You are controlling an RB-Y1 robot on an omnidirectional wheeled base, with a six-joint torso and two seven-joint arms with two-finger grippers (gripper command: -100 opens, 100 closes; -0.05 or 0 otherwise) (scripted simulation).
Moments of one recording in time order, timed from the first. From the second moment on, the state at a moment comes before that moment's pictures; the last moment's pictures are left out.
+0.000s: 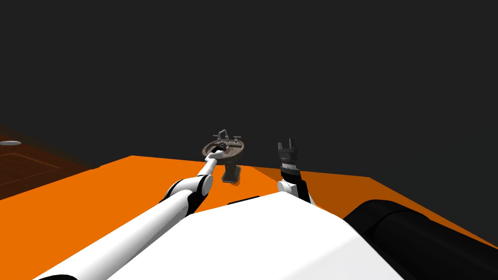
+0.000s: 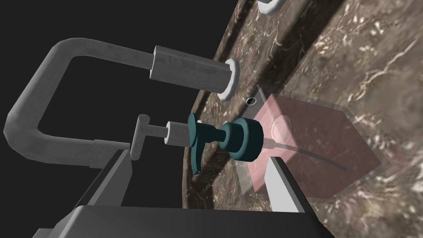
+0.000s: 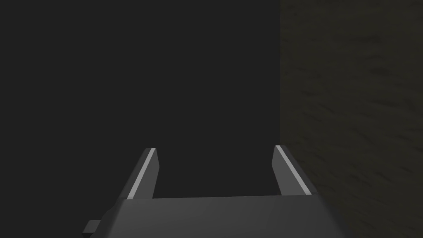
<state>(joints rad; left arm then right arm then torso) -0.82 0.14 0.27 -0.70 0.13 0.15 0.12 0.54 0.02 -0.02 -2.37 -0.12 -0.47 -0.04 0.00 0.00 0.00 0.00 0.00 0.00</state>
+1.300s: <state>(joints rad) -0.95 0.14 0.24 -0.61 0.12 0.47 0.12 0.54 0.02 -0.02 -2.37 -0.12 -0.47 -0.04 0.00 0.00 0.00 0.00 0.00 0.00</state>
